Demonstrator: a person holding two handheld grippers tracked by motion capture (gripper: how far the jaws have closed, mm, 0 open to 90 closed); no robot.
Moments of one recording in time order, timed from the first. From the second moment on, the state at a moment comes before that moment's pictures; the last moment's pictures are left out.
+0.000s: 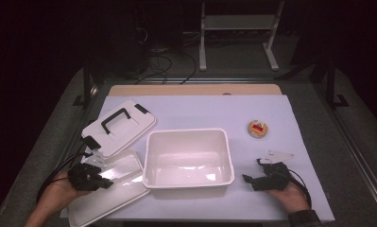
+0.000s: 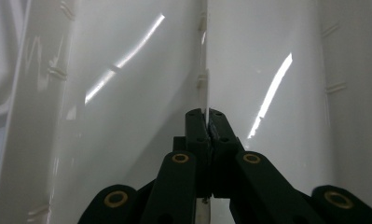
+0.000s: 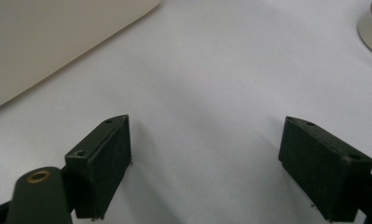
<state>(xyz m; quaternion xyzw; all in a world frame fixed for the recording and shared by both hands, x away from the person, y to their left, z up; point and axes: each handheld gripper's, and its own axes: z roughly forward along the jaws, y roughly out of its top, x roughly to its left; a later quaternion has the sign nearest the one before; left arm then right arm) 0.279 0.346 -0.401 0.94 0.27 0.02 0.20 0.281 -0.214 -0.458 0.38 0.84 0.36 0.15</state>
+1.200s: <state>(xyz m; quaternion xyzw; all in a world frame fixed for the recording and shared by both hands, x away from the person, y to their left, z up) 0.285 0.354 -0.395 0.92 0.31 0.04 0.23 0.345 -0.228 -0.421 0.44 0.82 0.32 0.16</state>
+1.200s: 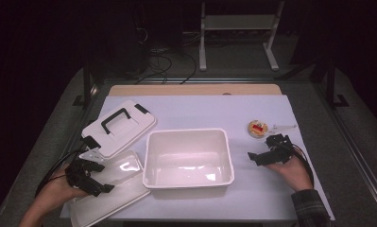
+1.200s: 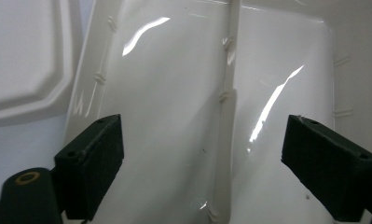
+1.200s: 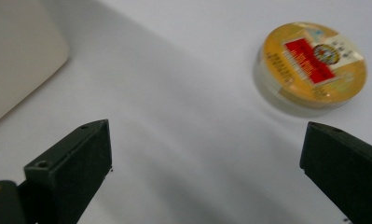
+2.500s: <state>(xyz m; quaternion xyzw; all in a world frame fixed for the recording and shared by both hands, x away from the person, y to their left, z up) 0.289 0.354 -0.398 0.92 0.31 0.04 0.22 0.479 -0.223 -0.417 0.48 0.86 0.15 0.07</state>
